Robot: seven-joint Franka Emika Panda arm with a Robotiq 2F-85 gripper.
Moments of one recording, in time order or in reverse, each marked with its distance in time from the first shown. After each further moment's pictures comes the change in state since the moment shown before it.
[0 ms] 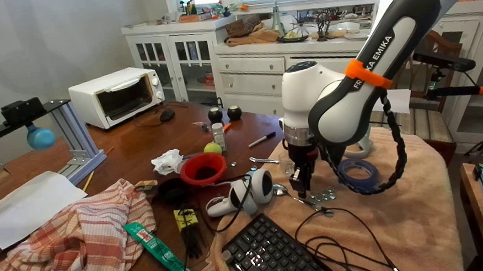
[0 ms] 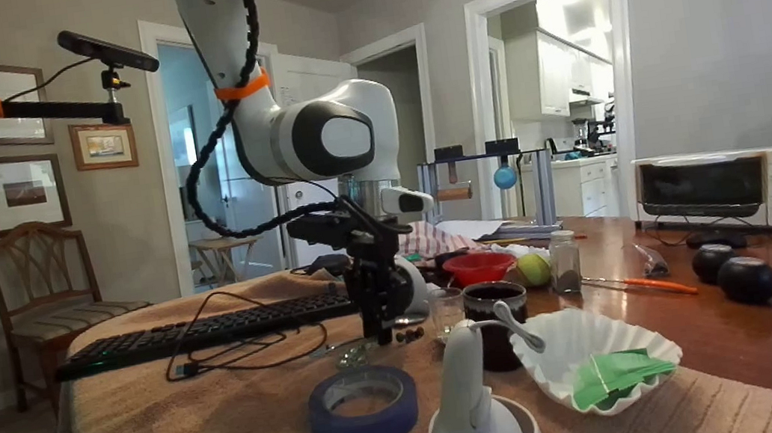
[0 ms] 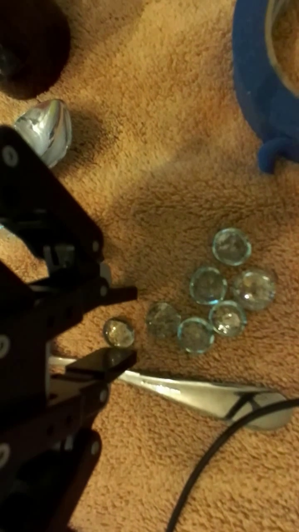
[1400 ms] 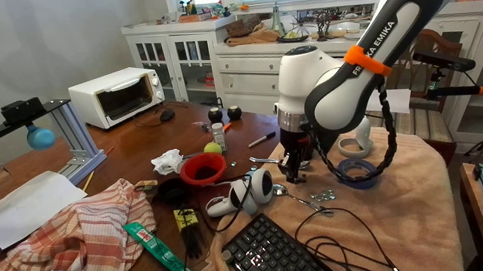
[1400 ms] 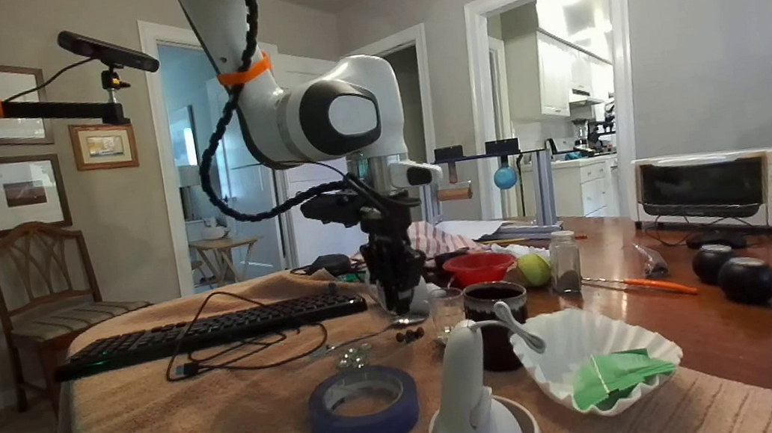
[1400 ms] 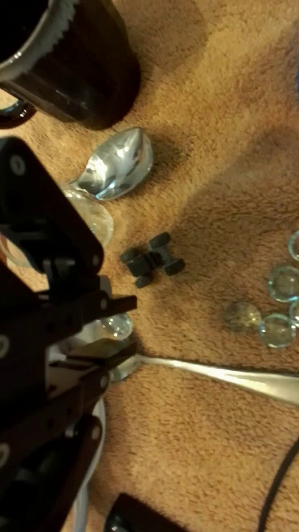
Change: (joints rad) arm 0.010 -0.041 -0.025 0.026 -0.017 0.037 0.072
